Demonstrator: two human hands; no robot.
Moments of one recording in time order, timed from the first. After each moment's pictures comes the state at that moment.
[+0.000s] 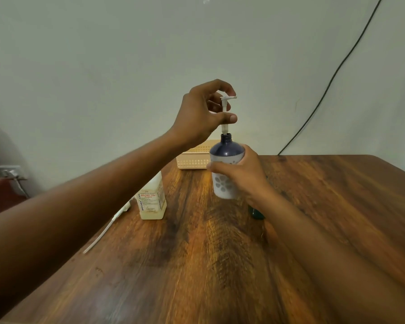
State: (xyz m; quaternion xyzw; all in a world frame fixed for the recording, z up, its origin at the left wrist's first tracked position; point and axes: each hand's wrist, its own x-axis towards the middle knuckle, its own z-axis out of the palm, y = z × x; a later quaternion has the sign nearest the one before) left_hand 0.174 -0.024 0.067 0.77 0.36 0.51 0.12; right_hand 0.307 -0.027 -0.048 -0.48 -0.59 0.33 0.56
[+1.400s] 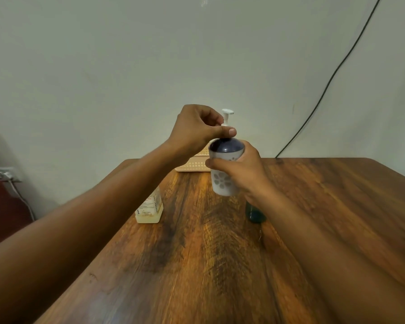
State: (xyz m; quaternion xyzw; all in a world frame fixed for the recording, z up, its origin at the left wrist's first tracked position) left_hand 0.172 -0.012 0.045 0.72 0.42 0.51 0.21; right_hand 0.314 -0.022 -0.036 -0.46 -0.61 0.29 0.57
